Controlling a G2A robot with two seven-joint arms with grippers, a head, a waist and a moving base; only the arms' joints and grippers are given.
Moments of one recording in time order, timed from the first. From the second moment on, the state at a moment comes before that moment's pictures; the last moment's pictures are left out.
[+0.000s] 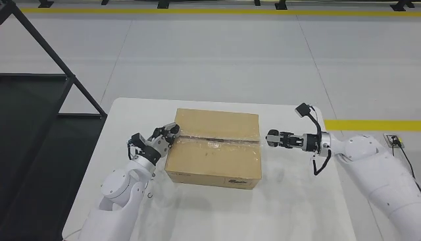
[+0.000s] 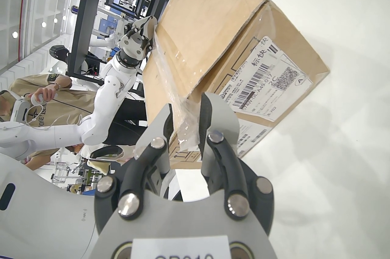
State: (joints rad) left arm 1.00 -1.29 -1.36 -1.43 -0.65 0.12 -0.29; right arm -0.34 -0.98 0.64 -0.75 0.54 -0.78 1.04
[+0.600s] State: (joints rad) left arm 1.00 -1.29 -1.36 -1.43 -0.65 0.12 -0.29; right arm -0.34 -0.95 0.67 -0.78 0.64 -0.85 0.97
